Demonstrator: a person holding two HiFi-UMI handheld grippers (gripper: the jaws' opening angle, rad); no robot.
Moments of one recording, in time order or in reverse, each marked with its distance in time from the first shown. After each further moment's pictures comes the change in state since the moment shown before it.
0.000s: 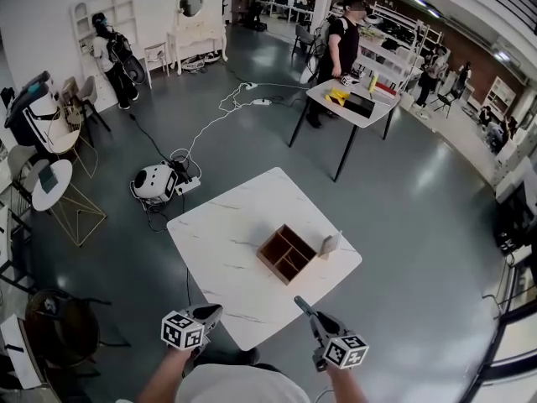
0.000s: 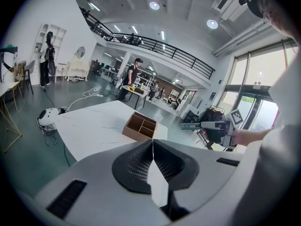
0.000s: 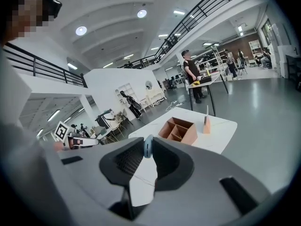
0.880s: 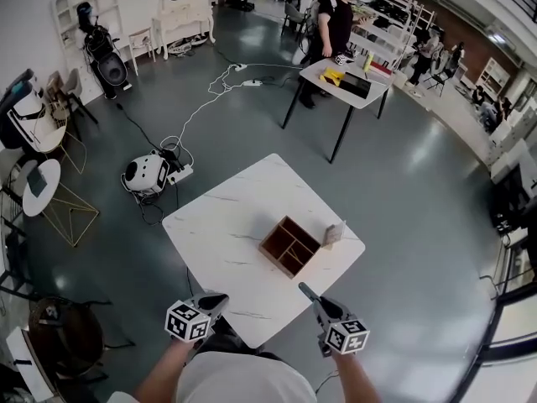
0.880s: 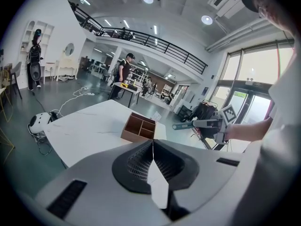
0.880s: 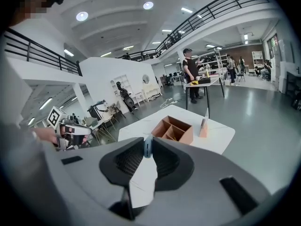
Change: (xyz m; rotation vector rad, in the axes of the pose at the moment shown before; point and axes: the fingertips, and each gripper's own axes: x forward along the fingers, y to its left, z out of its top) left arm 0.026 0.027 0.031 0.064 0.063 -0.085; right arm 0.050 -0.013 0.011 -0.078 0.075 -0.091
